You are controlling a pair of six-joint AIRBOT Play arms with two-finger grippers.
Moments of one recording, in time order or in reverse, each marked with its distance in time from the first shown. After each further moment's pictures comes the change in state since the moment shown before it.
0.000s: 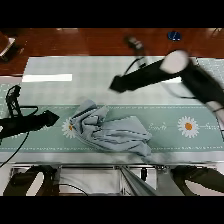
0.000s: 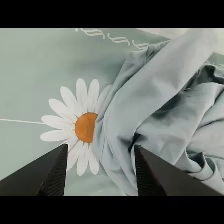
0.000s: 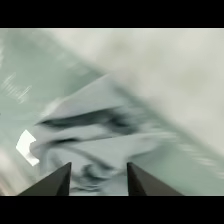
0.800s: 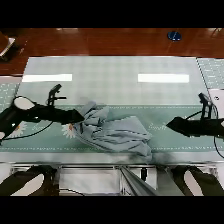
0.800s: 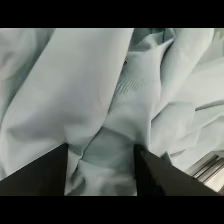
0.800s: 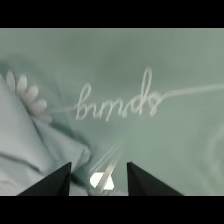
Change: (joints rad) left arm -0.168 -0.572 0.107 -0.402 0.013 0.470; right arm -0.653 0.615 -0.909 -0.094 0.134 0.019
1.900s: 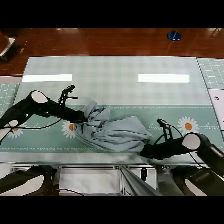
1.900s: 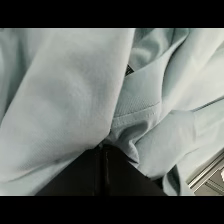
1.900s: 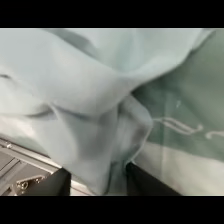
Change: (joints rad) left arm -0.064 -0.134 0.083 0.042 -0.013 0.033; right arm 0.630 -0.070 -0.204 0.156 -0.165 0.208
